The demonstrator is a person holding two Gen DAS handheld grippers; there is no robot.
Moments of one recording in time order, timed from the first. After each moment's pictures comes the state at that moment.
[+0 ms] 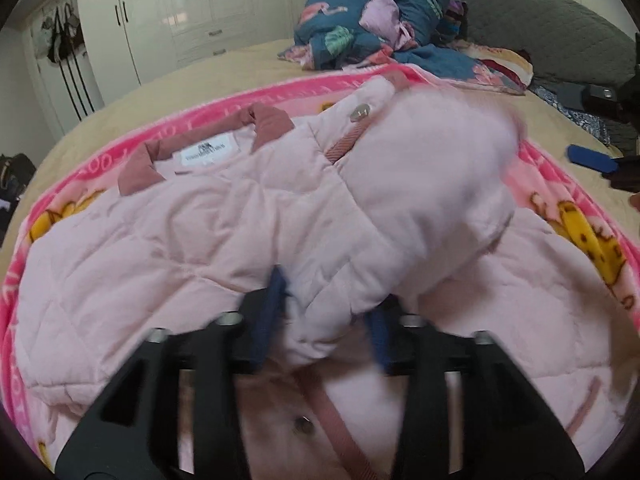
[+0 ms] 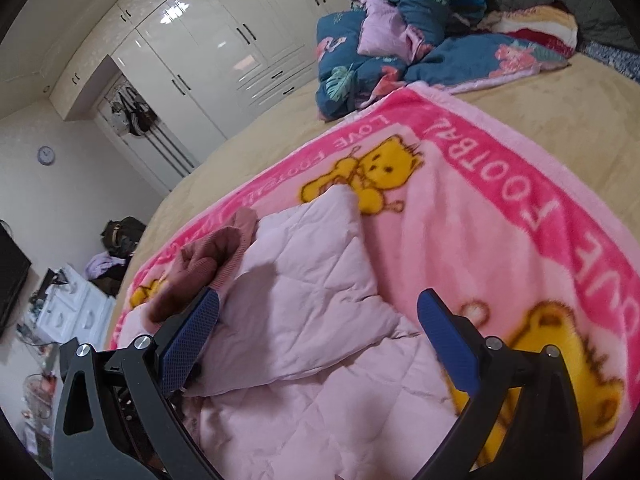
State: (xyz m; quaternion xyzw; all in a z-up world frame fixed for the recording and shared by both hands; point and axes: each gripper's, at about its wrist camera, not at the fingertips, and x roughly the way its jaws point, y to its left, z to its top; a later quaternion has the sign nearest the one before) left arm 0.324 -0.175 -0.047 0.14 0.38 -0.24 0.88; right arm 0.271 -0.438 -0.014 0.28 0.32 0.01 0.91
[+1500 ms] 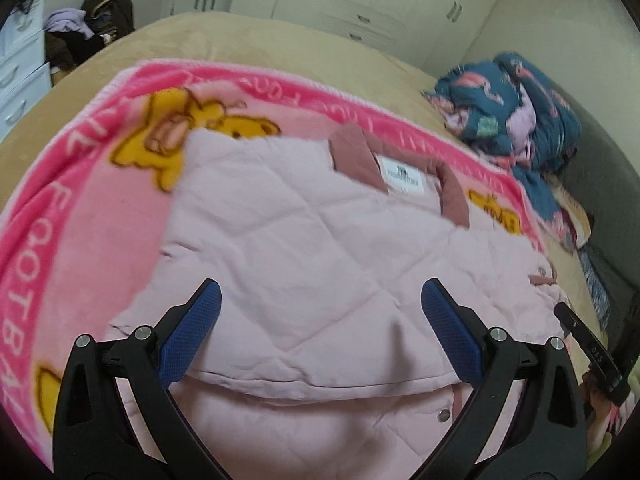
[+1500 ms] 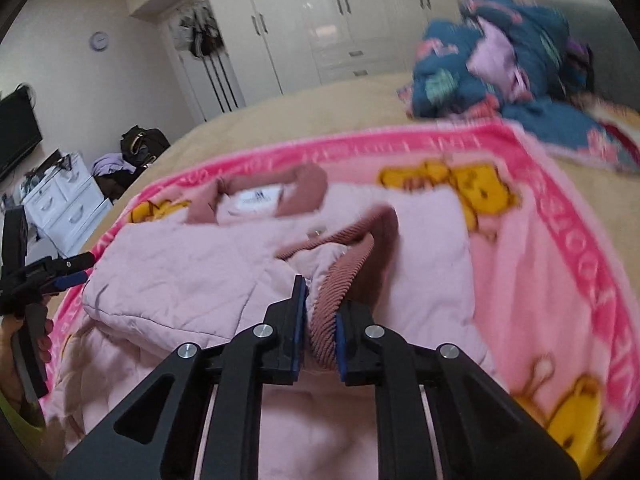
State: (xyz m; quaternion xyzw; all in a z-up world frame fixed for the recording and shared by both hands) left arm 0.380 0.023 -0.013 -0.12 0.43 -0.10 0.89; right arm 0.311 -0.338 -0.026 0.10 0.35 0.08 0.93
